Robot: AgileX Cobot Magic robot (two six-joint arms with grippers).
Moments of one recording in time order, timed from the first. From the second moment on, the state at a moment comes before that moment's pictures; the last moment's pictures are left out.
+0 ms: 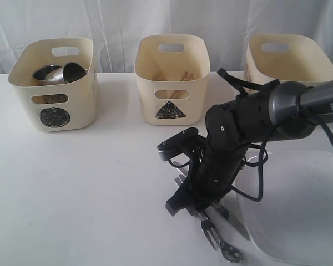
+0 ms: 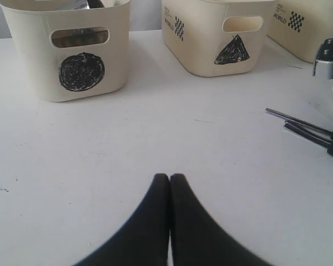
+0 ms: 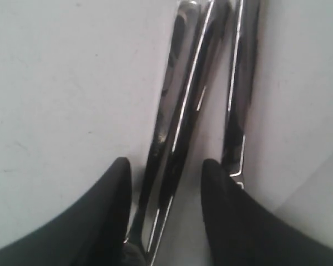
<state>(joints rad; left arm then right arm) -0.36 0.00 0.01 -0.23 0.31 0.13 0.47 1.89 -1.06 0.11 0.63 -0.15</state>
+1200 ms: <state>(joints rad) -0.36 0.00 0.01 -0.23 0.31 0.13 0.36 1.61 -0.98 0.45 0.39 -0.17</state>
